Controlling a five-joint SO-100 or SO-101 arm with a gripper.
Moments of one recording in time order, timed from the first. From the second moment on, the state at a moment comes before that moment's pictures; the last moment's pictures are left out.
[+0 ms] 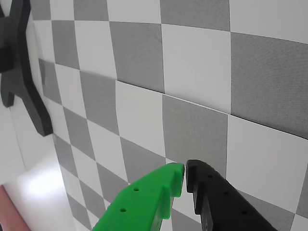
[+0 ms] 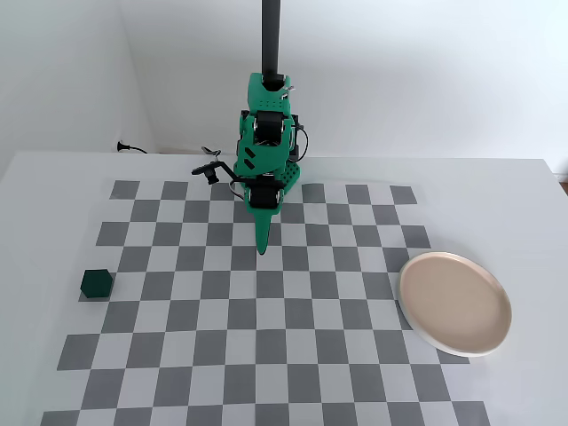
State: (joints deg) arm 2.2 190.3 178.3 54.2 2.2
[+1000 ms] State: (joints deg) arm -0.6 190.3 178.3 54.5 -1.1
